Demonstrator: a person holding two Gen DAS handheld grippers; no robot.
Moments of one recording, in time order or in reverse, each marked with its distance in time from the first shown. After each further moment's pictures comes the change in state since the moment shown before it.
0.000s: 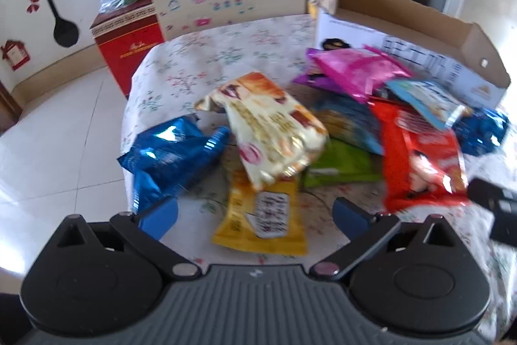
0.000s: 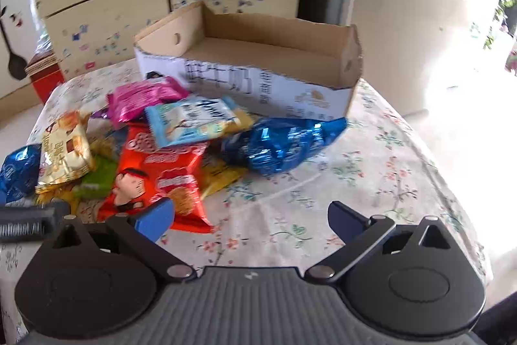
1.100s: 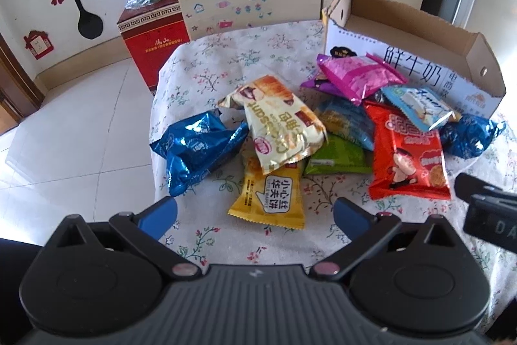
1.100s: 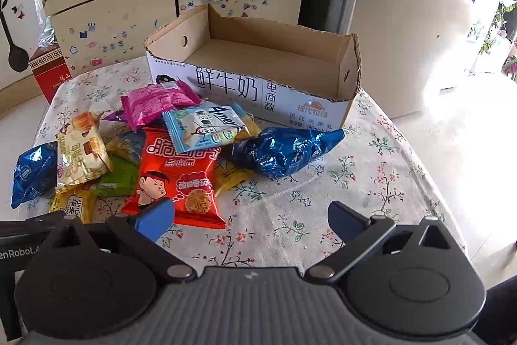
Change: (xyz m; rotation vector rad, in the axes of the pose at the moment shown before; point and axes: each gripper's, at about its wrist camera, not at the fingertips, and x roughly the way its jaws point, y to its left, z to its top) left arm -0.043 -0.002 0.000 -0.051 0.021 0.072; right arm -0.024 0.012 0.013 -0.037 0.044 -0.019
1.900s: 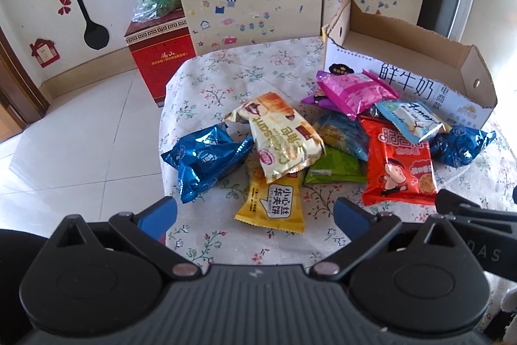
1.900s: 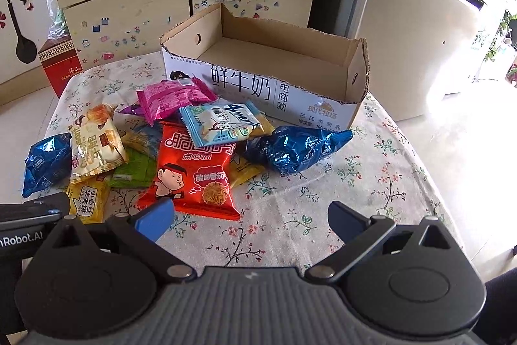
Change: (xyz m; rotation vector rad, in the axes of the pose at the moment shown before) left arm -0.021 0.003 0.000 -0.004 -0.044 0.012; right arm -0.012 0.011 -0.001 -0.040 0.008 0.002
